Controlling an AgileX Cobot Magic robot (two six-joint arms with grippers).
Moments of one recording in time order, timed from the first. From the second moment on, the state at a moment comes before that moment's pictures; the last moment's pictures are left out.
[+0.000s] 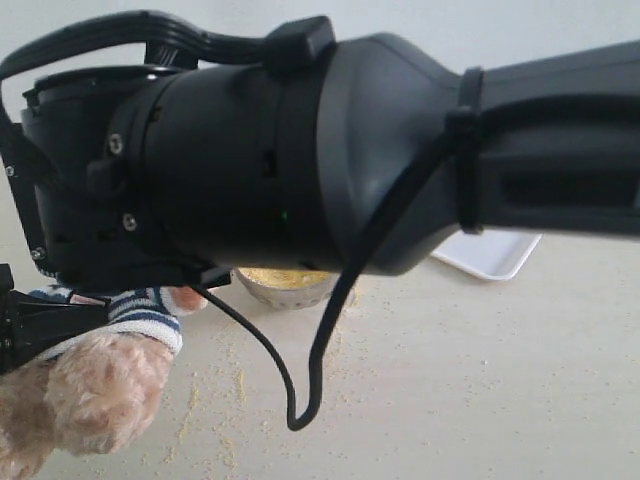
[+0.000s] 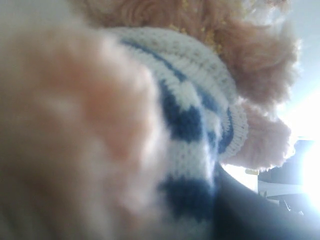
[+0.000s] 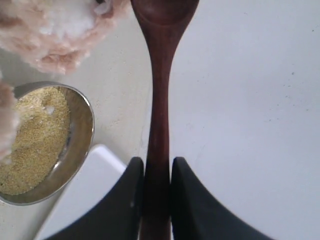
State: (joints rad) left arm 0.32 1.57 -0.28 -1.73 1.06 1.38; right arm 1.22 1.88 -1.53 -1.13 0.93 -0.07
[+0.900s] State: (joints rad) left arm 0.32 1.57 -0.28 -1.73 1.06 1.39; right arm 1.12 1.82 -1.53 -0.74 0.90 -0.01
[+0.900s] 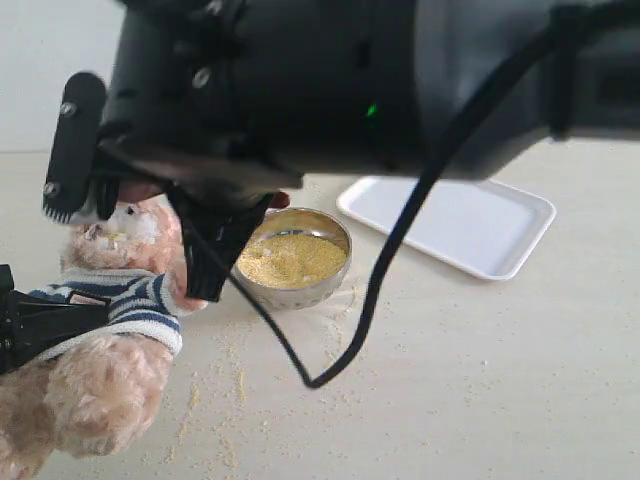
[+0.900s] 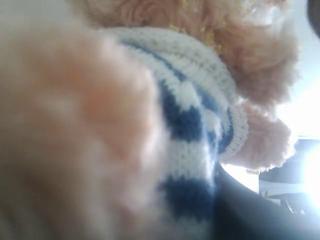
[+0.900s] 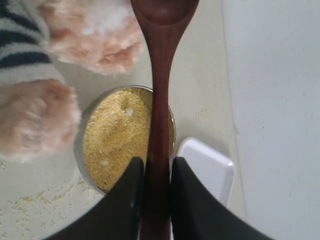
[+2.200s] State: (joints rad) left arm 0.32 1.57 -0.28 -1.73 1.06 1.41; right arm 0.86 2.02 -1.53 -0.61 0.98 -0.35
